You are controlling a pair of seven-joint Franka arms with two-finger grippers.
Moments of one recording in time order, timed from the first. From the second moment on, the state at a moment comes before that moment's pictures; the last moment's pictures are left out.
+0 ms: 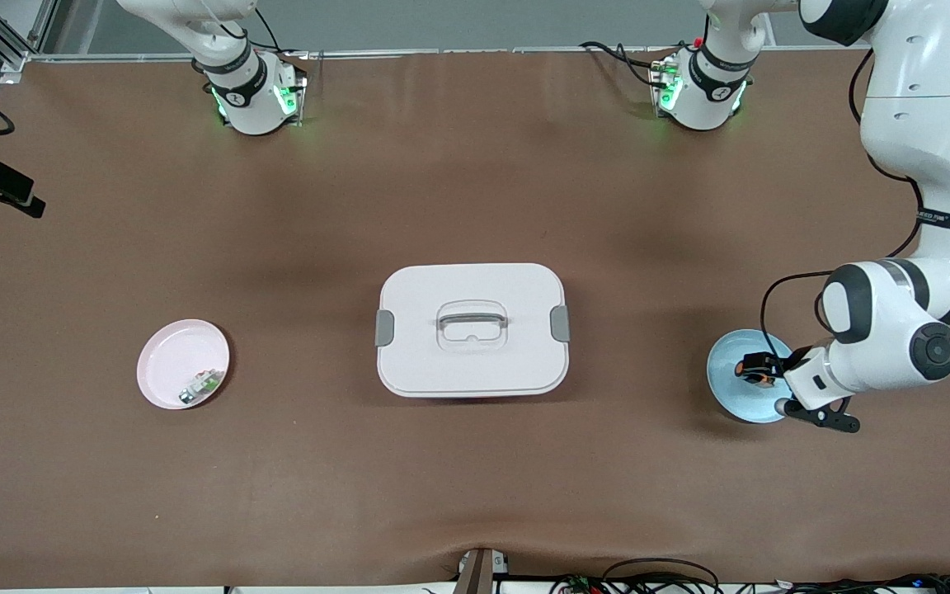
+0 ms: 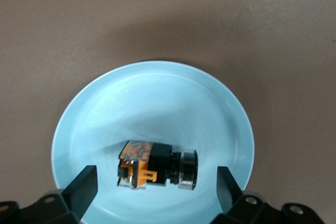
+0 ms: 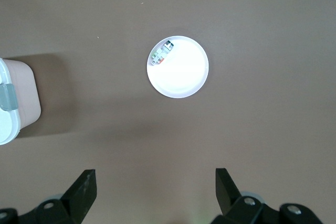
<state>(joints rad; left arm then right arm) 0.06 0.68 -0.04 -1.61 -0.08 2.19 0.36 -0.06 0.03 0.00 -1.43 0.02 1.43 0.03</state>
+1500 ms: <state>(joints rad) 0.09 0.73 -0.06 -1.63 -0.08 2.25 0.36 -0.06 0.03 -0.01 -1.43 0.02 1.43 0.03</state>
